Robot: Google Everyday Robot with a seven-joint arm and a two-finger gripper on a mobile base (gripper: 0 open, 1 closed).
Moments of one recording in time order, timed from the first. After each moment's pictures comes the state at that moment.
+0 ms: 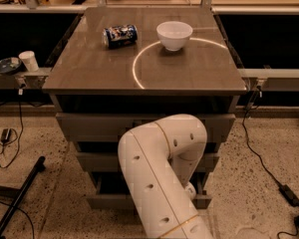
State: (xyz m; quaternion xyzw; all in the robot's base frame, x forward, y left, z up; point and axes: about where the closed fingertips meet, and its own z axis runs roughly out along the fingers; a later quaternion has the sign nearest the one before) arm 0.478 -0.098 0.151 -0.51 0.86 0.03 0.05
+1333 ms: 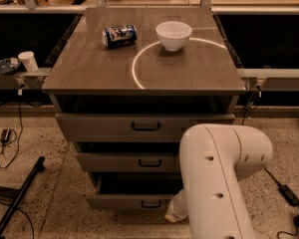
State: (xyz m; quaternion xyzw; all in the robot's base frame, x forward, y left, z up) arm 0.472 -0.097 0.185 -0.50 0.86 0.11 0.10
